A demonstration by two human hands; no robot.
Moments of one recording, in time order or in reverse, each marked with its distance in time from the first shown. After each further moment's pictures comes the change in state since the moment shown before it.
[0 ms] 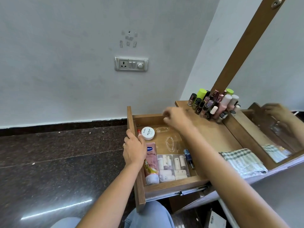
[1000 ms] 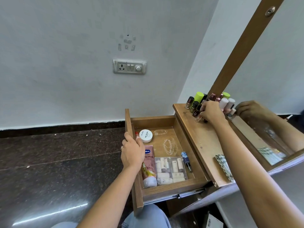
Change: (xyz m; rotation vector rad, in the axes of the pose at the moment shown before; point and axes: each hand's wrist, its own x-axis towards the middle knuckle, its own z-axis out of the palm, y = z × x) left_hand 0.002 -0.001 0.002 0.002 -0.013 -0.007; right_hand 0.011 0.096 -0.077 -0.087 0.127 0.374
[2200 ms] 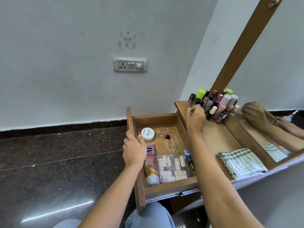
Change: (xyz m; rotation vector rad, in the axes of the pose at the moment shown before) left_hand 0.000 -0.002 0.001 0.010 0.006 -0.015; right_hand -0.051 -0.043 0.073 0.428 0.503 -0.051
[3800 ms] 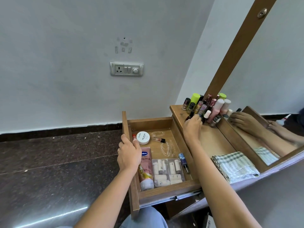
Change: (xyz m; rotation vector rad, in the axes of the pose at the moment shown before) left_hand 0.001 0.000 0.001 0.016 0.010 0.018; right_hand 0.006 0.026 0.009 -0.218 -0.148 0.192
